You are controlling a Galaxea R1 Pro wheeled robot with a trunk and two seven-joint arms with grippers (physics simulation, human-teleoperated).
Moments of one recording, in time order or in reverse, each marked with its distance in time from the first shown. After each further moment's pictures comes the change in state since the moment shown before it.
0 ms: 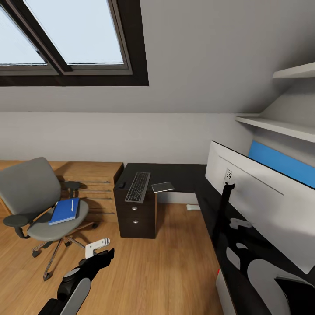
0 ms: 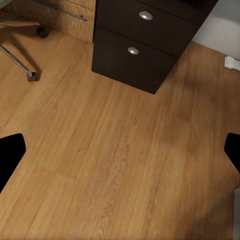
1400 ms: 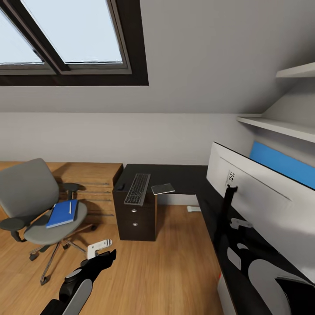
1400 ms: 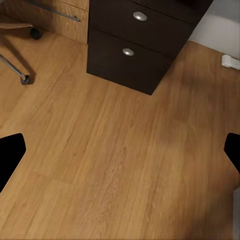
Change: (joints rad) left arm 0.000 0.000 -0.022 0.003 0.002 0.000 0.000; right arm 0.001 -0.005 -0.003 0.003 -0.005 -0.008 0.009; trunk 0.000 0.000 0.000
